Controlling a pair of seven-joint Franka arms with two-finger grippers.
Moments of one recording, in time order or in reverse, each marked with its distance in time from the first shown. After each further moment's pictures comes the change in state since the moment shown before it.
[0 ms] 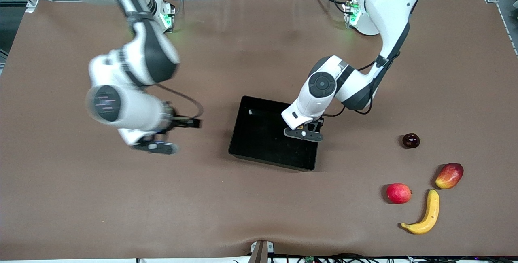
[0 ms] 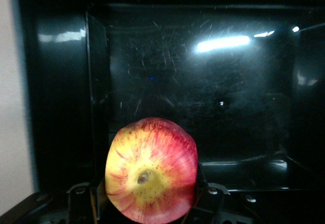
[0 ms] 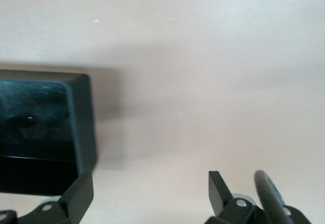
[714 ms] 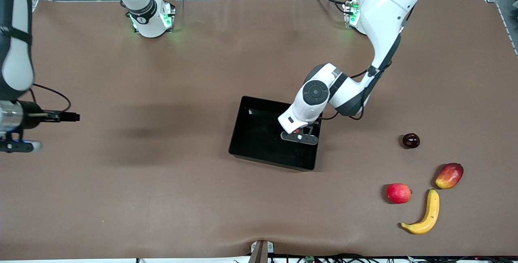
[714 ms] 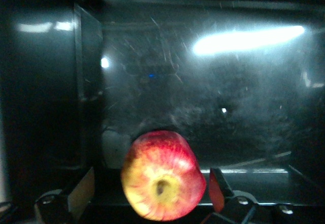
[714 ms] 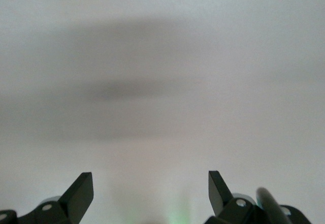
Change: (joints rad) left arm -0.004 0.029 0.006 0.076 0.008 -0.064 -0.039; right arm -0.419 -0.074 -0.010 -0.160 -0.170 -0.062 -0.477
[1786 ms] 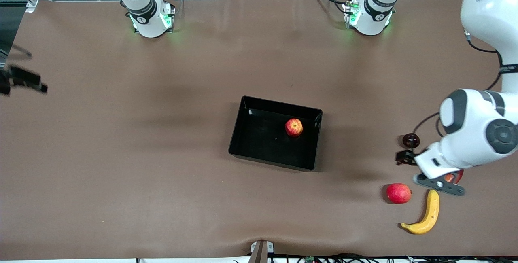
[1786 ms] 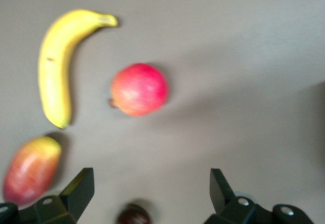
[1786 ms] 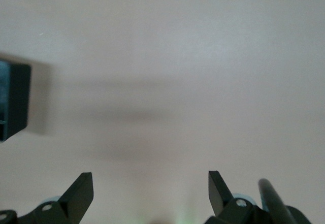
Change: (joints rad) left arm 0.531 0.021 0.021 0.270 0.005 -0.164 0.798; right arm 0.041 -0.204 0.046 0.328 0.044 -0.288 0.003
